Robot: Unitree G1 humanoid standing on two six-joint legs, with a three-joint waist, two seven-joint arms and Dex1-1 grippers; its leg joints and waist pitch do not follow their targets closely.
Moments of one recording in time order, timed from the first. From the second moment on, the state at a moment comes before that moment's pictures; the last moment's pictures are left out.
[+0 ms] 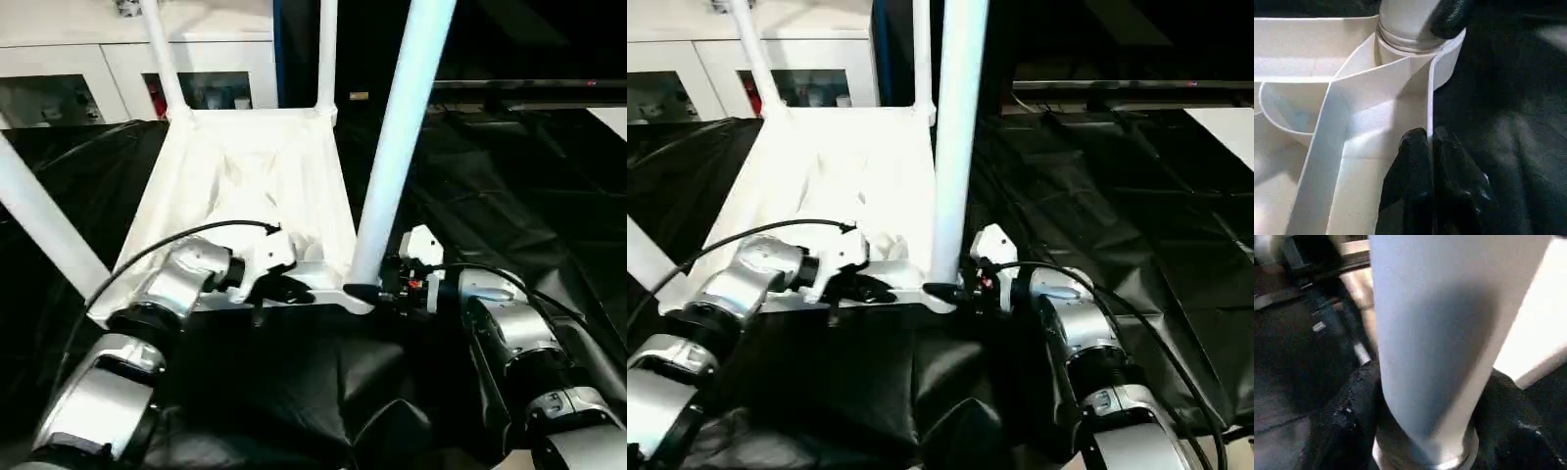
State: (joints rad) left arm -0.75 0.27 -0.28 0.92 0.09 -0.09 -1.15; right arm -0.54 -0.29 0.11 0.74 0.12 -0.12 0.99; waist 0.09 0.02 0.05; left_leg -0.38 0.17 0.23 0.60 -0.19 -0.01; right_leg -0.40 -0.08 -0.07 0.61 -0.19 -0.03
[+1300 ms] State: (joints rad) left arm -0.69 0.28 -0.28 0.82 0.07 -0.09 -1.33; right arm -0.50 -0.39 0.16 0.63 0.19 -0.02 1.28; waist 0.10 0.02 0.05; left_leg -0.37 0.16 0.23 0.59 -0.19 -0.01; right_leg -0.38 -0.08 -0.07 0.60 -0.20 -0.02
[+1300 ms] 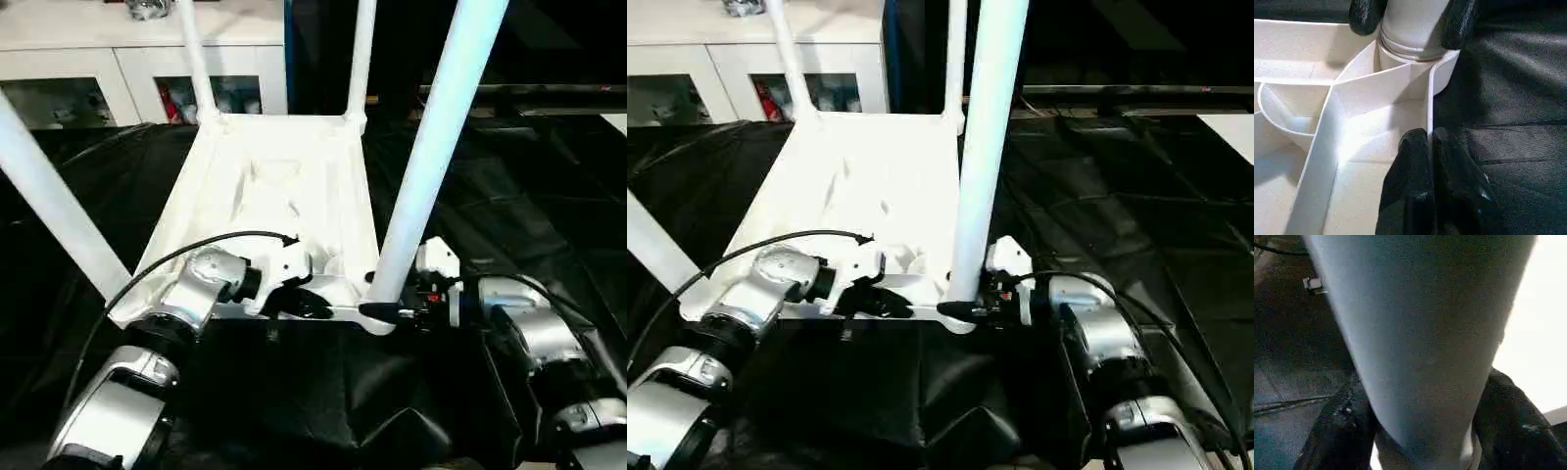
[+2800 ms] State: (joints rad) left arm -0.73 0.23 -0.26 0.92 0.08 -0.13 -1.25; right arm -0.45 -0.39 0.12 0.60 0.18 0.00 1.17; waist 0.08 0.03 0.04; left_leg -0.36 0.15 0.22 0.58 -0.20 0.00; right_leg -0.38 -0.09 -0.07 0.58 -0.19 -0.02
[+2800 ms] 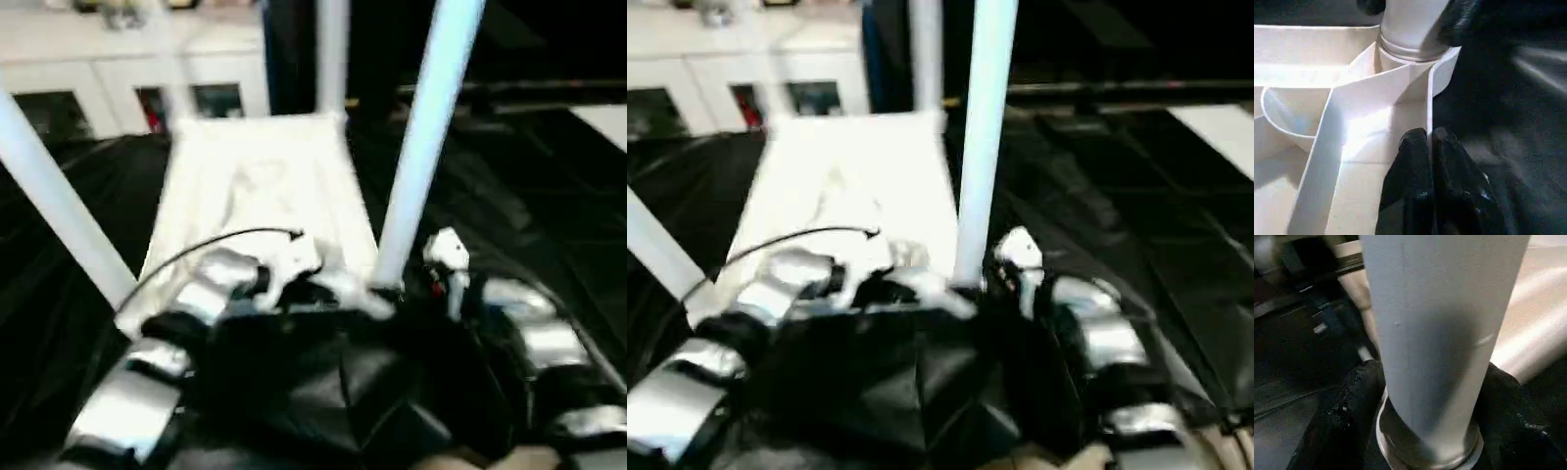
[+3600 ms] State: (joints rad) left arm -0.72 0.24 -0.26 0.89 0.09 -0.11 -1.22; right arm -0.47 -0.32 0.10 0.66 0.18 0.00 1.09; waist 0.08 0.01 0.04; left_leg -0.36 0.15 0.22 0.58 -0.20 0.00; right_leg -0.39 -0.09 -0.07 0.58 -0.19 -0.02
